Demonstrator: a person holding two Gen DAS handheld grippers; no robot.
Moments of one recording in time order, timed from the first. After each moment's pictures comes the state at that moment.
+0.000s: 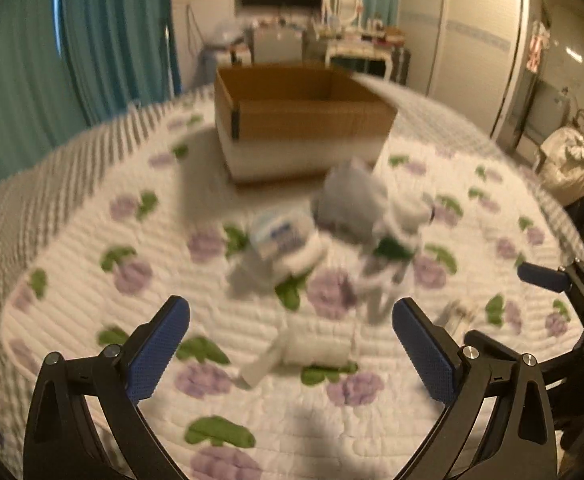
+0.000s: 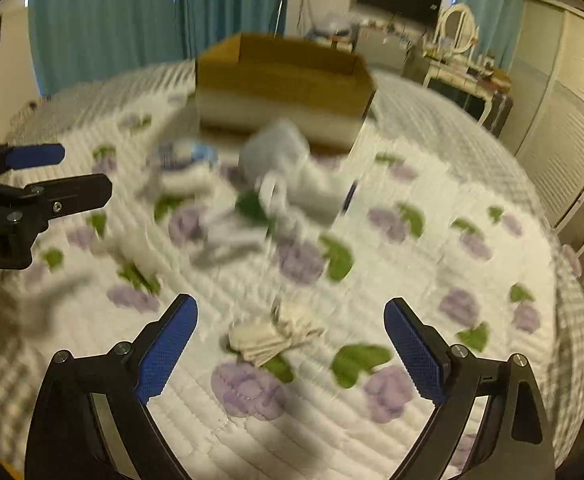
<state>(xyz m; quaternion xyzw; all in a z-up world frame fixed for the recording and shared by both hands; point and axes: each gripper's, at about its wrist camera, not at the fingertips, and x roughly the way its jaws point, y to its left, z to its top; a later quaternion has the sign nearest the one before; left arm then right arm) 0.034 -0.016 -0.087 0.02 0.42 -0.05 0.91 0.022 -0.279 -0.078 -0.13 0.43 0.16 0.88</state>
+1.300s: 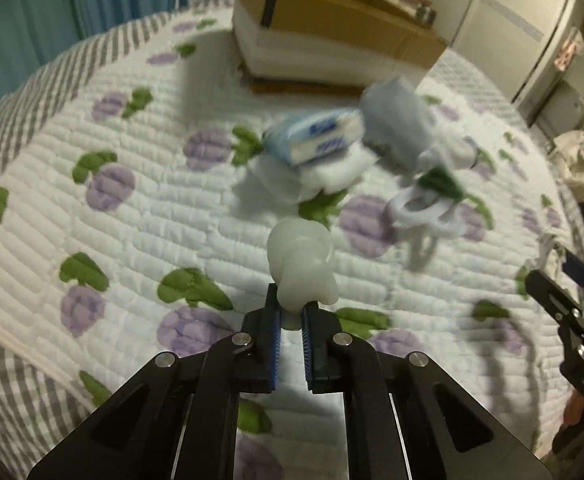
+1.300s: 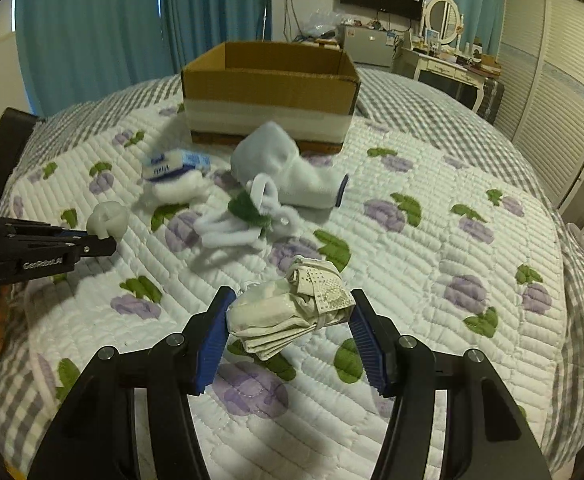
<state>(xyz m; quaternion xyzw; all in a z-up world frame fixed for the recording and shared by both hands) 0.043 0.011 -0.125 -0.04 0.51 -0.05 0.86 0.015 -0.294 -0.067 -0.08 0.41 0.15 0.90</state>
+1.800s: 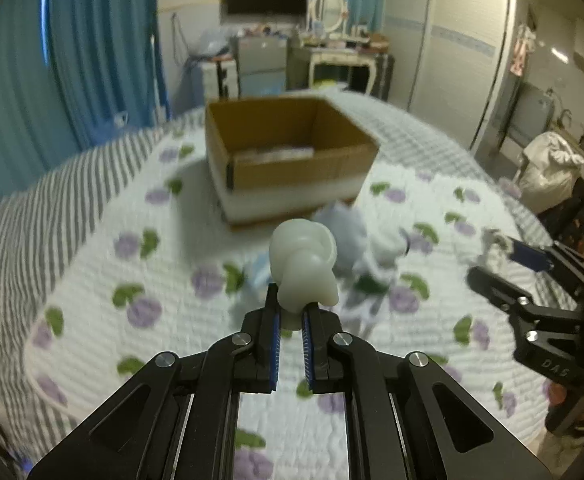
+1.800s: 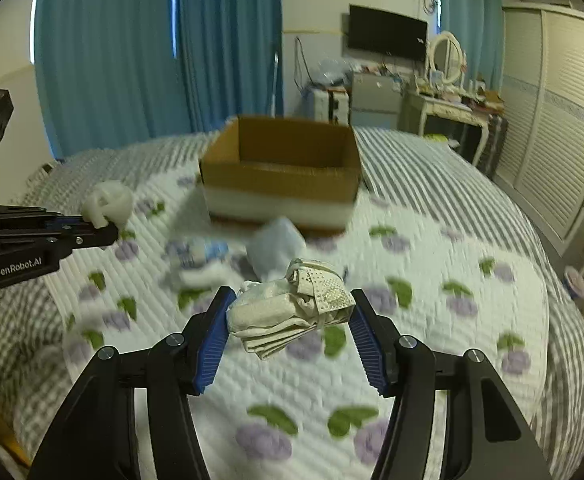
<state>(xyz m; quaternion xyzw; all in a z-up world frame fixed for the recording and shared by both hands) 0.050 -0.018 -0.017 0.01 0.40 -0.09 0.91 0.031 -0.288 0.009 -0.07 0.33 0.19 0.92</state>
